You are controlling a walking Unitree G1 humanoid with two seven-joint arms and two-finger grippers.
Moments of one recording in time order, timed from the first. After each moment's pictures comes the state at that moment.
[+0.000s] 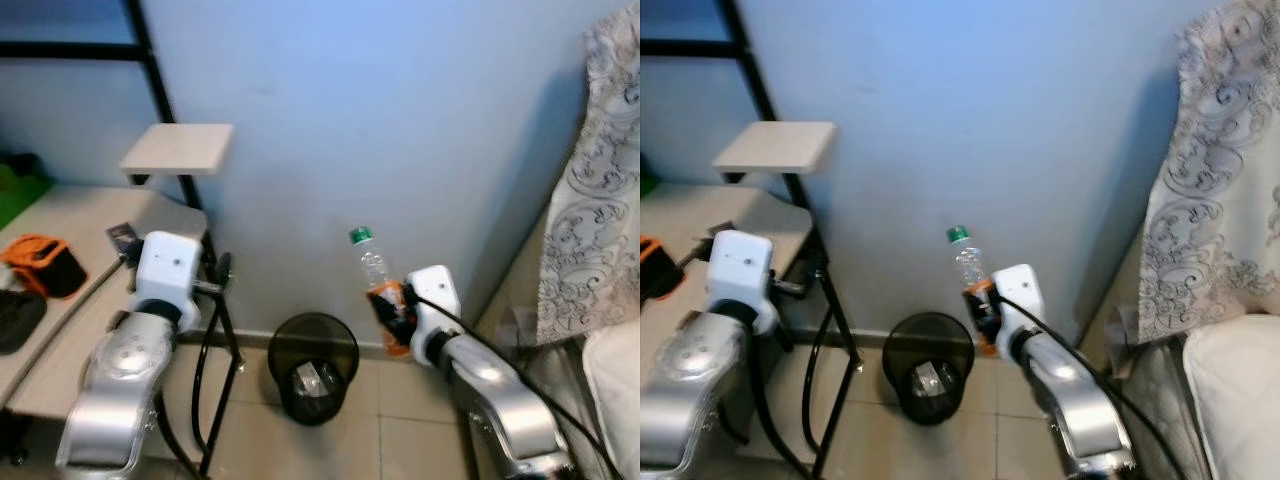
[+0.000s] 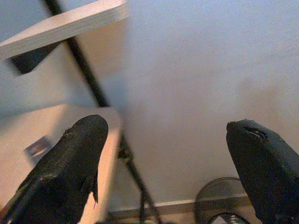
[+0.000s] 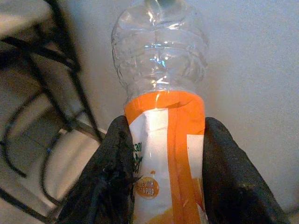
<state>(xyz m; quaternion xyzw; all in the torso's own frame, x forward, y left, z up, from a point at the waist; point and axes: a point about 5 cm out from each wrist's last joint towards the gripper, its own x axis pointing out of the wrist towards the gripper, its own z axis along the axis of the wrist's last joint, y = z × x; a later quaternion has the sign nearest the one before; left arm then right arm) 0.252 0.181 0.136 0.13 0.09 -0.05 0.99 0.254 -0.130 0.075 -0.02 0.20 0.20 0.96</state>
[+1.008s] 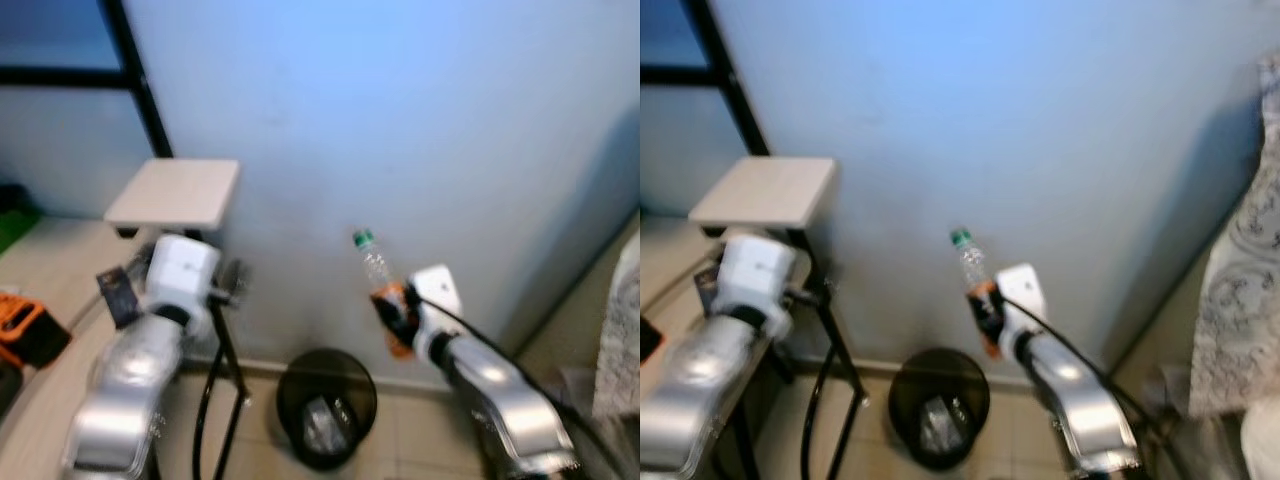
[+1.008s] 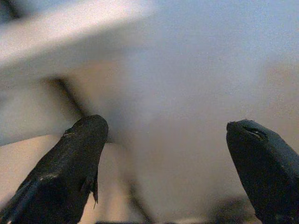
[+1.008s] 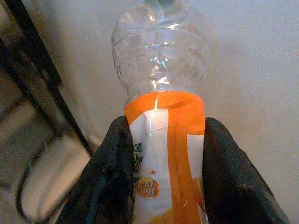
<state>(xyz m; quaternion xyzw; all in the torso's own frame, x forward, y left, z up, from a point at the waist) 0.246 0.164 0.128 0.13 0.11 -0.13 0.98 0.253 -0.136 0.067 -0.04 0.23 0.21 0.95</state>
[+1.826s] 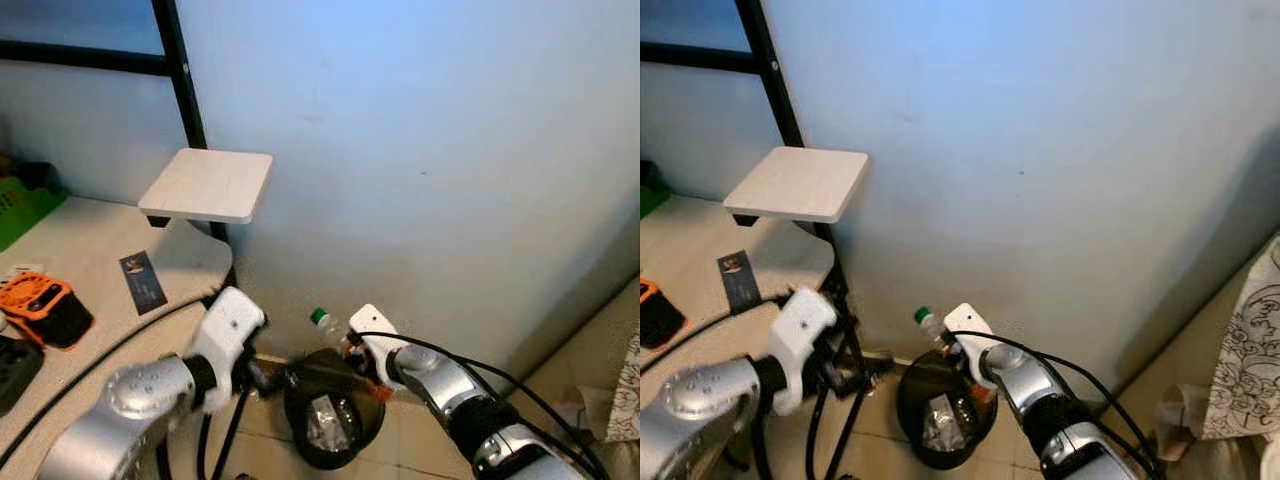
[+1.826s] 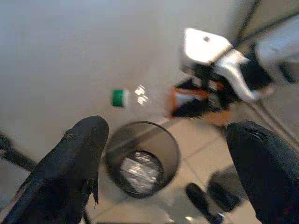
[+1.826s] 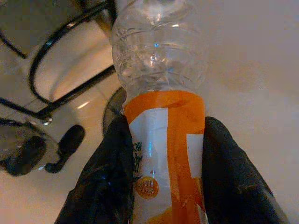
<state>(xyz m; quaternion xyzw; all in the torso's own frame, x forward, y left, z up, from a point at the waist) 0.195 0.141 0.120 0.08 0.26 -0.38 0.89 0.273 -0.095 -0.012 -0.17 0.39 0.31 0.85</state>
